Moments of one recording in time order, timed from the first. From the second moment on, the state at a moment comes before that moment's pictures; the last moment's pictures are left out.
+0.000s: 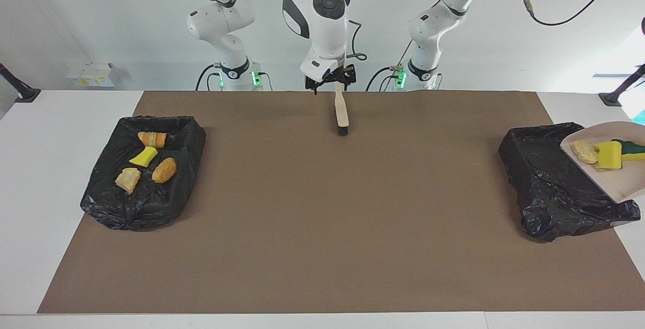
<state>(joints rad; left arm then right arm) 0.53 0.27 -0.06 -1.44 0.52 2.05 1.75 0.50 0.03 0.18 -1.85 0.17 1.74 0.54</state>
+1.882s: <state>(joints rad) 0.25 0.14 -0.06 -1.57 1.05 1.82 1.38 0.08 0.00 -0.11 -1.52 -0.05 1.49 -0.09</state>
